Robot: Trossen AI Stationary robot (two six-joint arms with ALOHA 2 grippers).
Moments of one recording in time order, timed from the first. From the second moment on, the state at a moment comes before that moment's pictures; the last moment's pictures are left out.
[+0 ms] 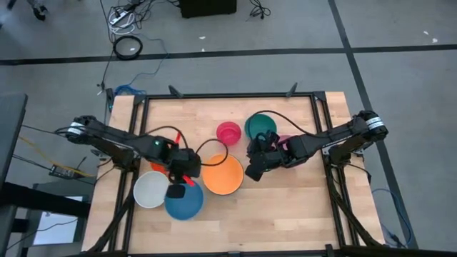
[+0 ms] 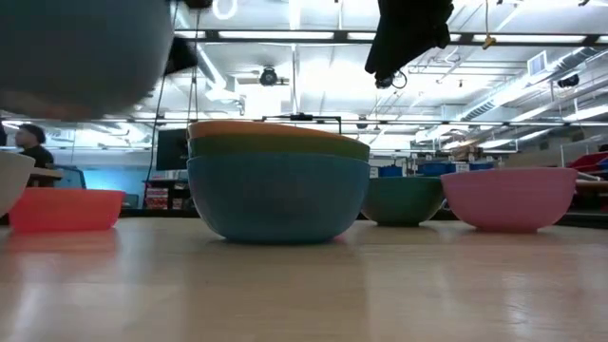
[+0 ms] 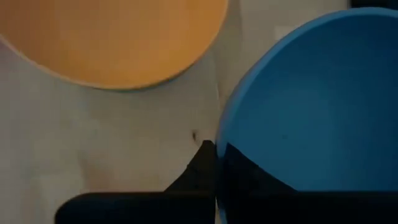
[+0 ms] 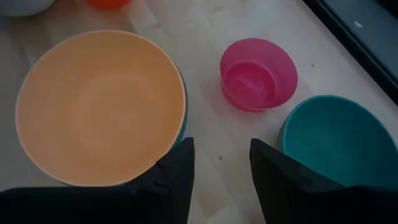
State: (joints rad) left arm -0.25 1.39 1.19 -0.99 0.12 -0.17; right arm 0.28 1.56 1.36 -0.84 0.56 0.63
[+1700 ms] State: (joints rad) left arm 0.06 1.65 1.39 -0.83 0.07 0.12; right arm 0.24 1.56 1.35 -1.48 0.61 1.08
